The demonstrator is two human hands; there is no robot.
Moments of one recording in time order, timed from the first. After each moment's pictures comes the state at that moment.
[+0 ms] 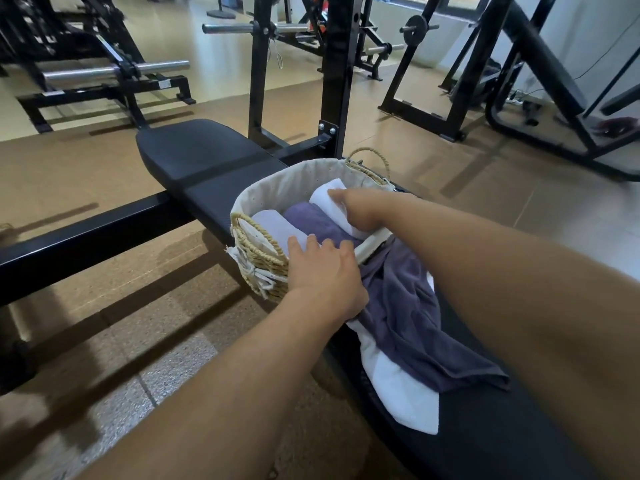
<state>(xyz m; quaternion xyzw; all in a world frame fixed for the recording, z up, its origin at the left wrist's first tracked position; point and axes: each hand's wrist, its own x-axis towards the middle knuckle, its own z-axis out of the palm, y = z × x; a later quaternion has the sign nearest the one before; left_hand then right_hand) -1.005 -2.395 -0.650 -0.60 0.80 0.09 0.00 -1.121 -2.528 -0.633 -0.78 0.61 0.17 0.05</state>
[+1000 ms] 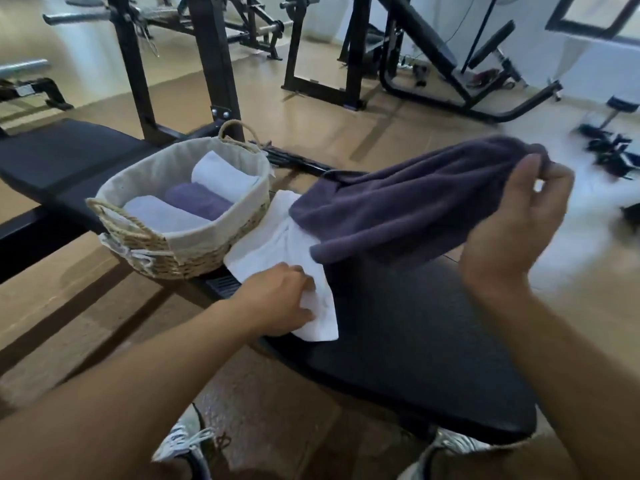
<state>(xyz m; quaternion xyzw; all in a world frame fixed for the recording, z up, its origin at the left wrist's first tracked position) -1.064 -2.319 -0.681 -0.37 0.92 0.14 0.06 -1.276 -2.222 -0.577 -0.33 0.55 -0.77 -0.06</state>
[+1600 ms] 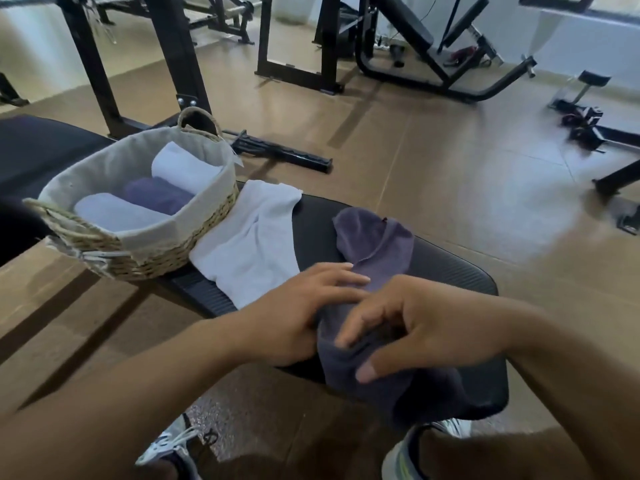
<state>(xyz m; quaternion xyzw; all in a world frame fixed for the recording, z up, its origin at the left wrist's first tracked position) -1.091 -2.276 -0.672 -0.06 0.93 0.35 -0.14 -1.270 -2.157 -0.577 -0.73 0.49 -0.15 0.45</state>
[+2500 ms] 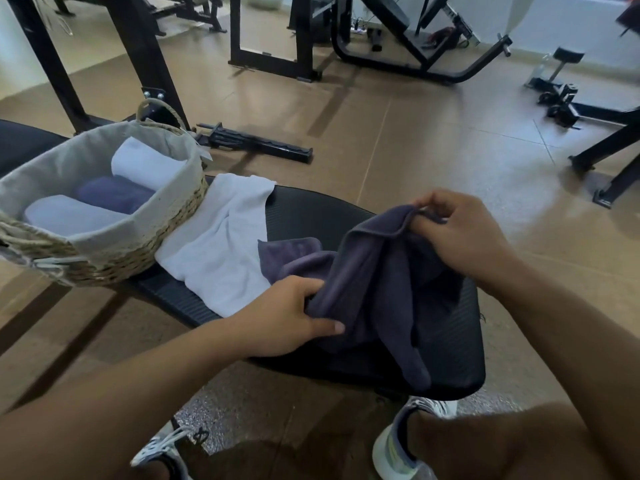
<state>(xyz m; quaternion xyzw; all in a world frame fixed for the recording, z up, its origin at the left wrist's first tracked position) -1.118 -2.256 -0.676 -0.26 0.85 0.46 -0.05 -1.362 -2.169 -0.615 -0.47 0.78 -0.39 0.12</state>
